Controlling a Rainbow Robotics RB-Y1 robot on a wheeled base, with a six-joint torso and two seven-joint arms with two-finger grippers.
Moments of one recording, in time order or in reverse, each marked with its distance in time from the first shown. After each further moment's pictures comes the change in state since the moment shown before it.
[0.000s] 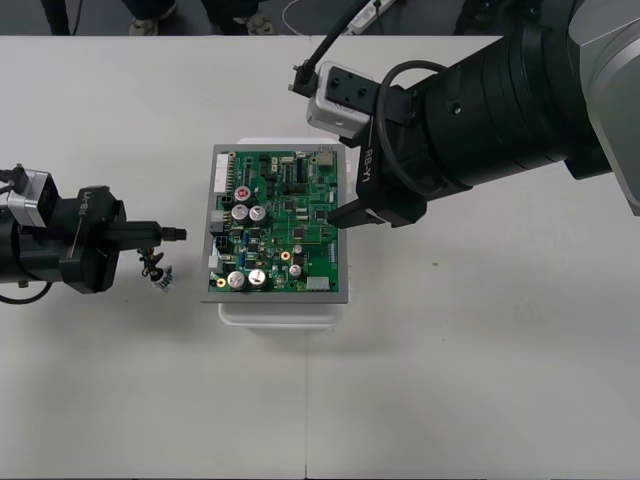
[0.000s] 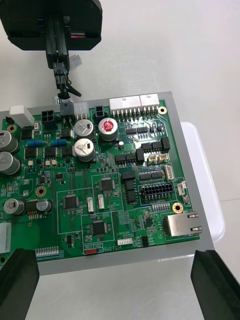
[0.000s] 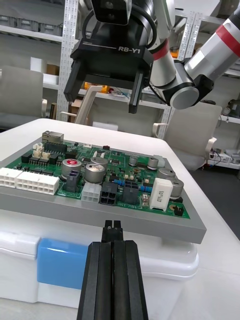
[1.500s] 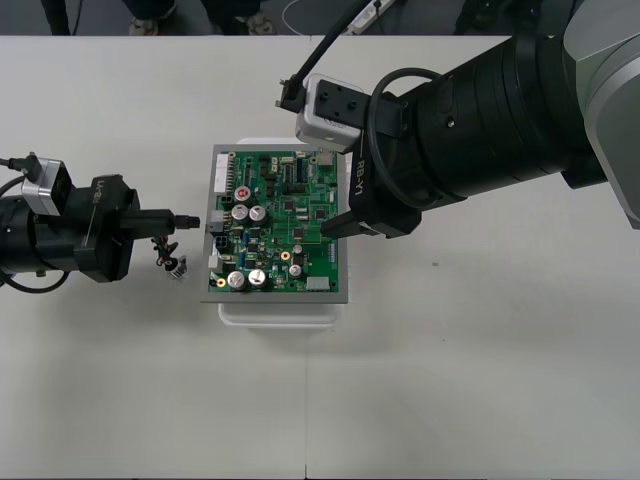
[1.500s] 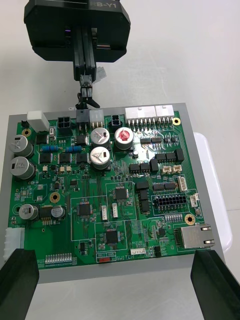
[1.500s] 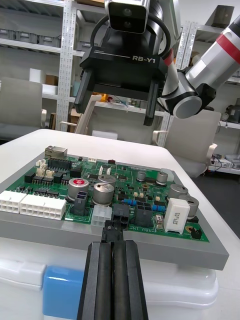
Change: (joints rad) right arm 0.001 0.002 0.022 -0.042 0.006 0.000 -0.001; left arm -0.043 -0.044 0.000 0.017 -0.006 0.000 0.000
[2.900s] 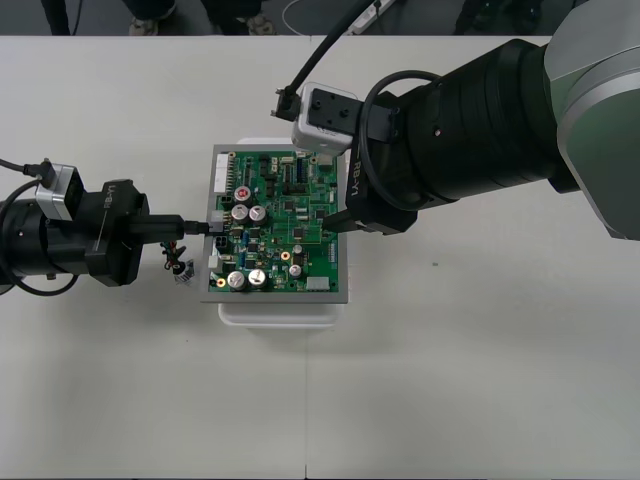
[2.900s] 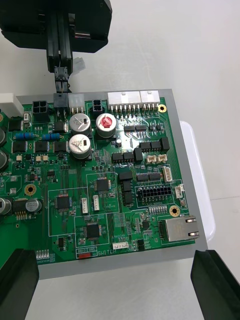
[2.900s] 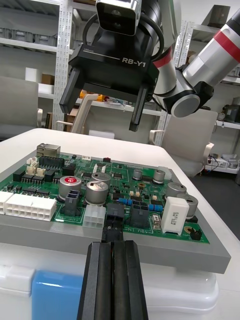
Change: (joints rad) right arm 0.000 0.005 0.038 -0.014 0.110 0.000 0.001; left arm -0.001 -0.025 0.000 0.000 -0.028 0.000 0.000
